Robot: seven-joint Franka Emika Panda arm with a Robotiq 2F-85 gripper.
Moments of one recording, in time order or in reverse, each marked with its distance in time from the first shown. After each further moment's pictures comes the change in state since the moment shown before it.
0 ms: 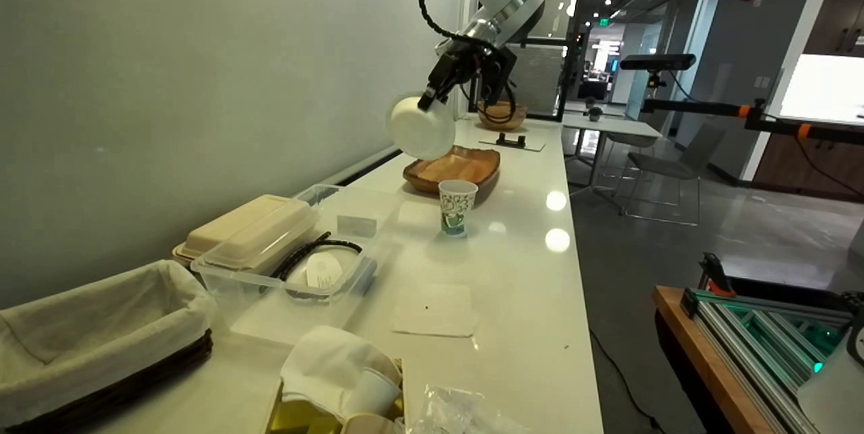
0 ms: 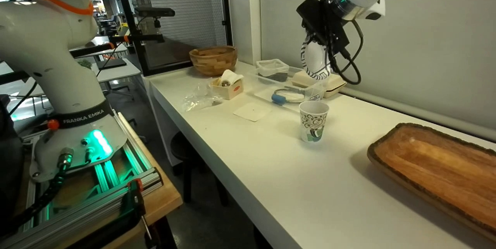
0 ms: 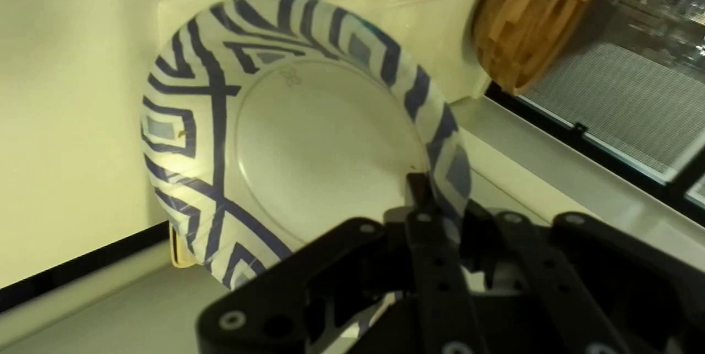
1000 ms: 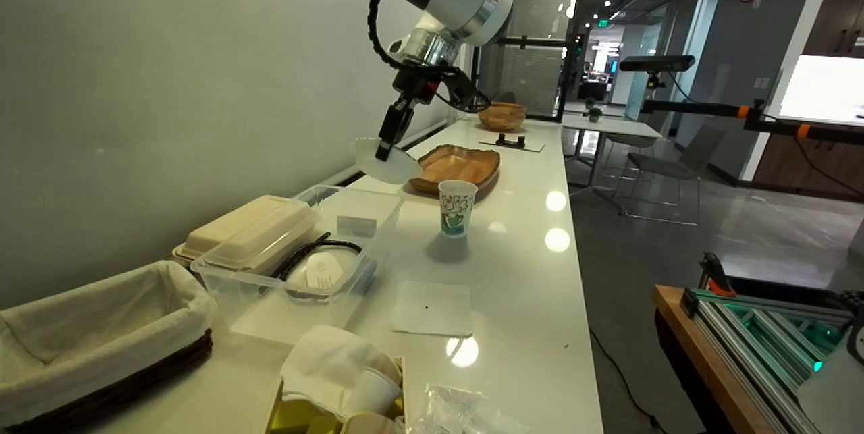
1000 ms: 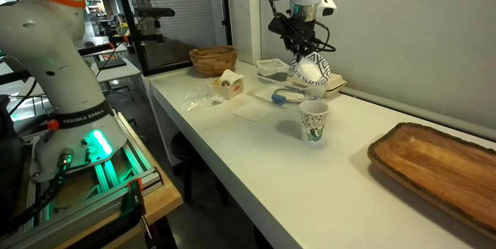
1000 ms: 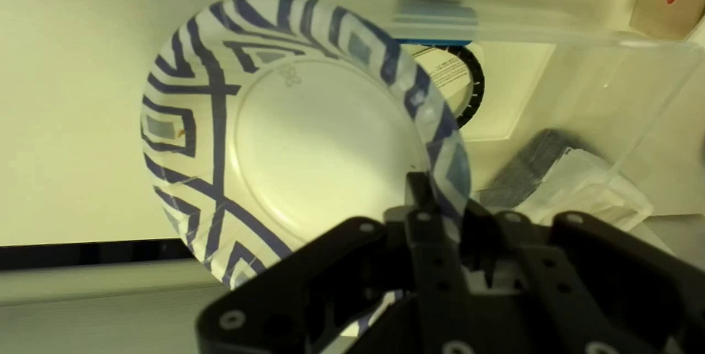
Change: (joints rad) arm 0.334 -0.205 0.018 -0.418 -0.255 0.752 0.070
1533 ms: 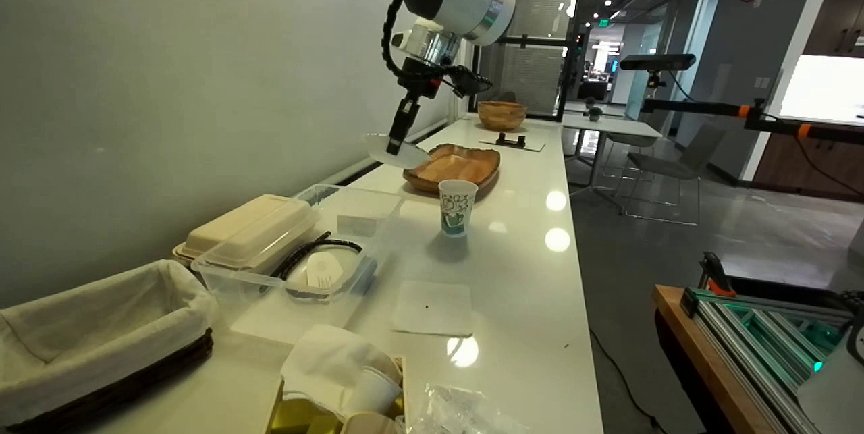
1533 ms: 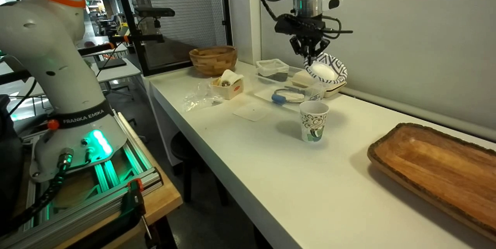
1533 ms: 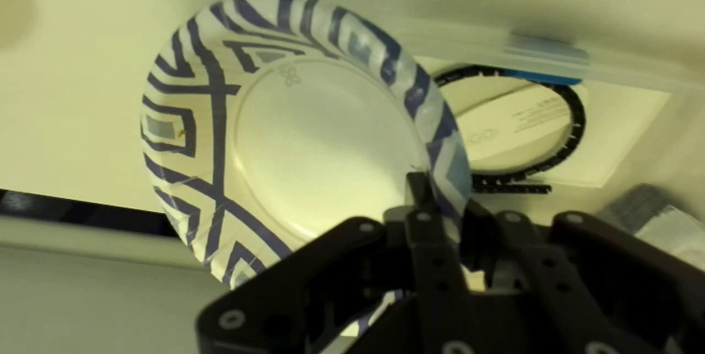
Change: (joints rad) arm 0.006 0.002 -0.013 -0.008 -0.218 0.146 0.047
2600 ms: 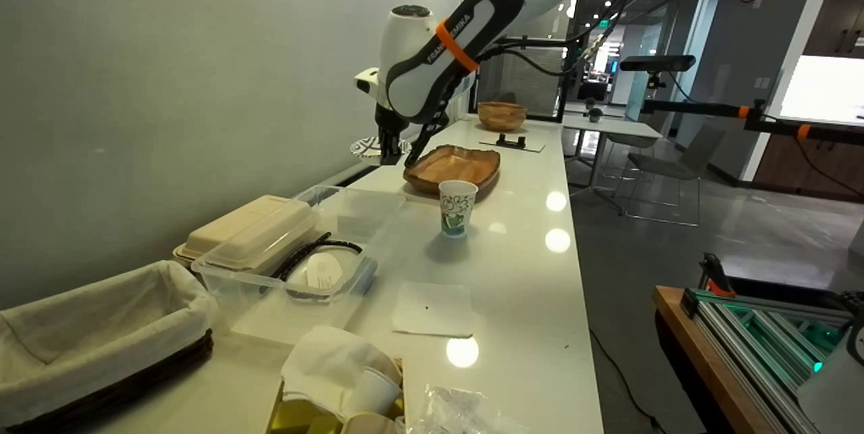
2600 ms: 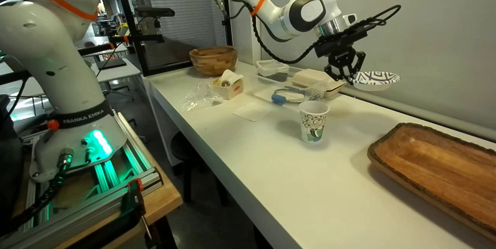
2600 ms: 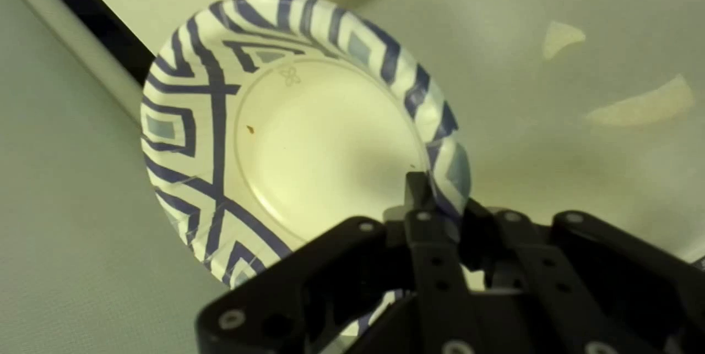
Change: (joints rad) arm -0.006 0.353 -0.043 0.301 -0.672 0.293 0.137
